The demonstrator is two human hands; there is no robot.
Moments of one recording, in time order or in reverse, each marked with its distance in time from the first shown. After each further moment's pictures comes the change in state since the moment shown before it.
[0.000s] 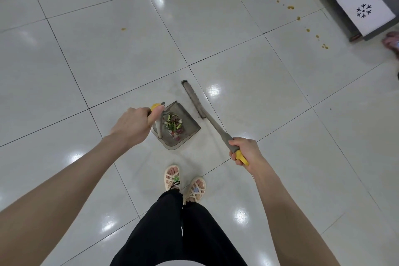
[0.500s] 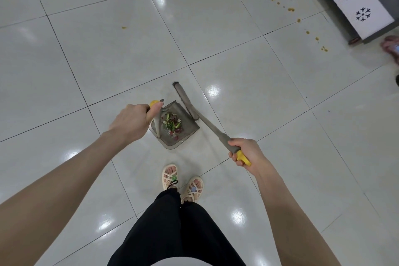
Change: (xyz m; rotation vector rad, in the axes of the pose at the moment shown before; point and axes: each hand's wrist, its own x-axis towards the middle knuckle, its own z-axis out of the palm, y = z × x) left_hand -0.002 0.002 -0.001 -0.010 0.013 -0.015; right_hand -0.011 -0.004 -0.008 -0.012 -0.074 0.053
